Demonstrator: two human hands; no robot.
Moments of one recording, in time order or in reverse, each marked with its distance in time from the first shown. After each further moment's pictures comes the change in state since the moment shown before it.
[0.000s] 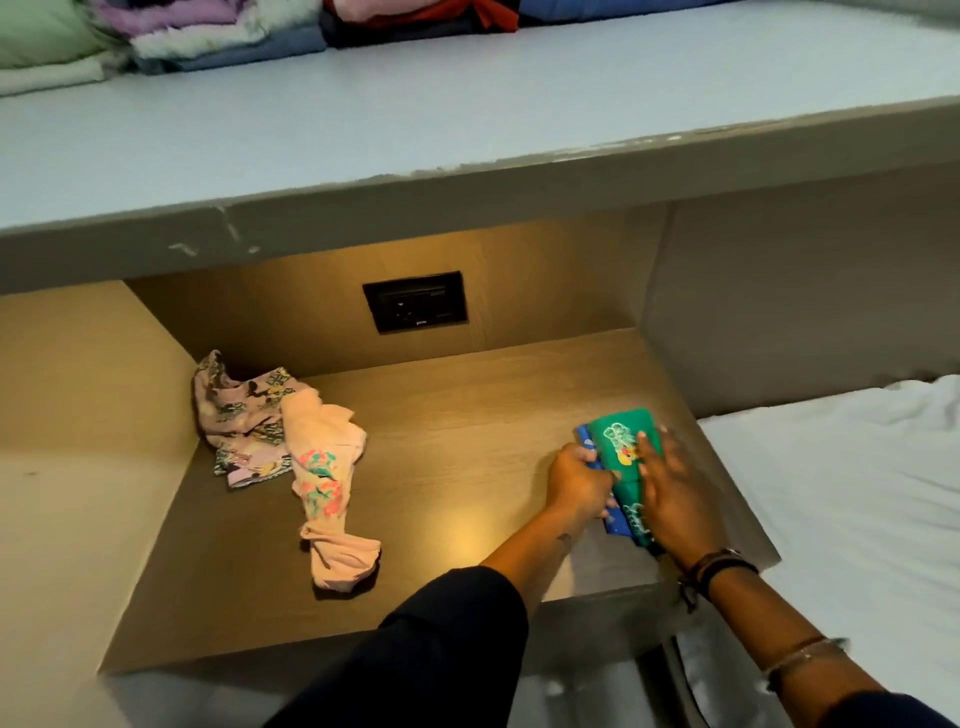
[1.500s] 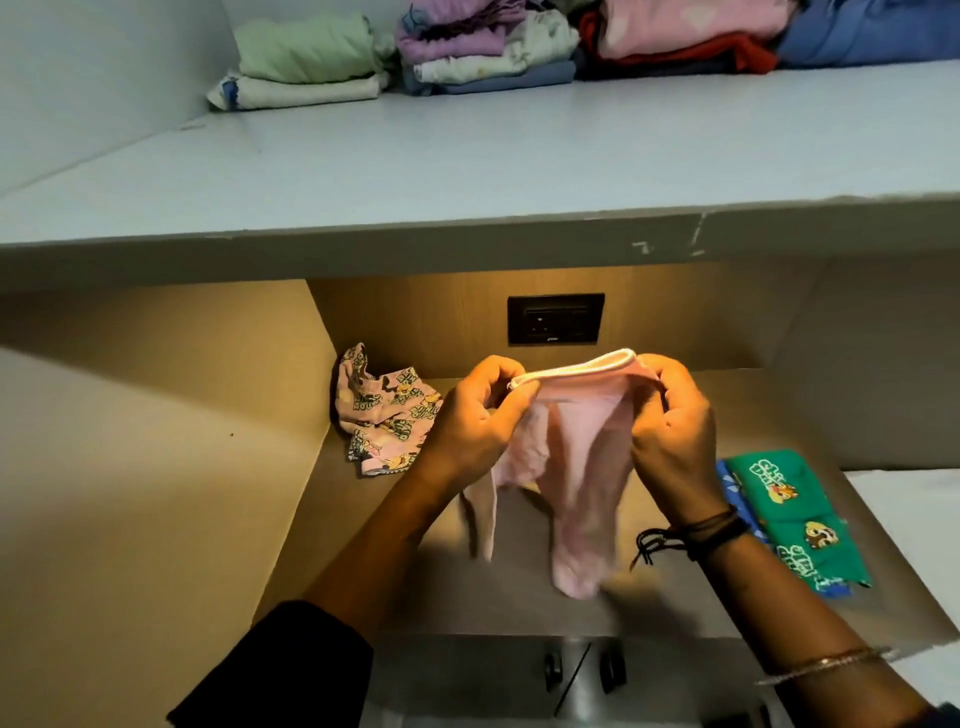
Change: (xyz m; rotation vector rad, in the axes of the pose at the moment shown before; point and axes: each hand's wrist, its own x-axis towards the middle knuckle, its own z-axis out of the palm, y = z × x) left_hand -0.106 0.054 -0.300 0.157 0.169 0.917; right_hand 0.001 -0.273 -0.050 0.868 0.367 -0.307
